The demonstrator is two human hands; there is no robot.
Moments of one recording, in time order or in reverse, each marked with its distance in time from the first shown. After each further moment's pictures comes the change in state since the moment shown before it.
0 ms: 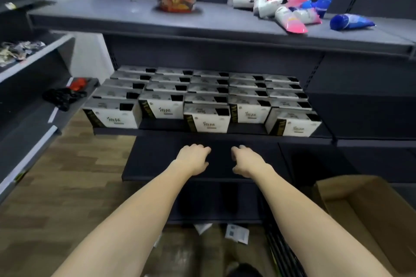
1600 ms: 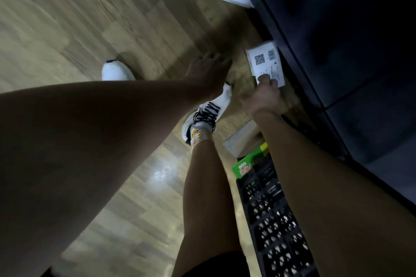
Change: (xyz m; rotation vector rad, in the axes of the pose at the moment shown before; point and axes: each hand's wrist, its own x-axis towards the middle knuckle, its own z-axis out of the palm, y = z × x) left_hand 0.147 0.147 0.767 -0.624 -0.388 -0.674; right_hand 0.195 0.237 0.705 -0.121 -0.565 -0.039
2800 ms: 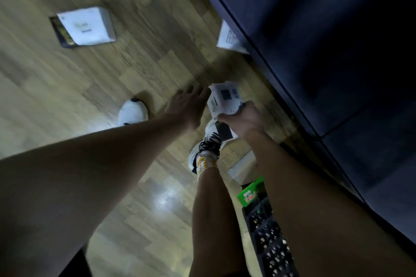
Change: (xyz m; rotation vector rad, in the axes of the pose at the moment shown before) left_hand -0.032 -0.055 -0.039 0.028 -0.022 -0.031; right_hand 0.006 -0.057 -0.009 0.310 -0.176 0.084
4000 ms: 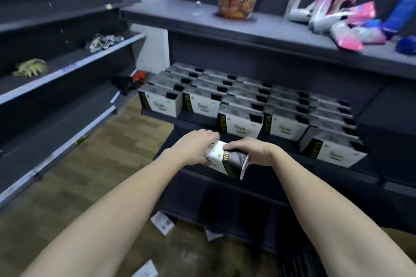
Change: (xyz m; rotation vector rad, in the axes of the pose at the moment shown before) left_hand -0.477 0.090 -0.637 0.470 0.689 0.745; right_hand -0.662 -0.250 -0.396 0.529 0.054 -0.572
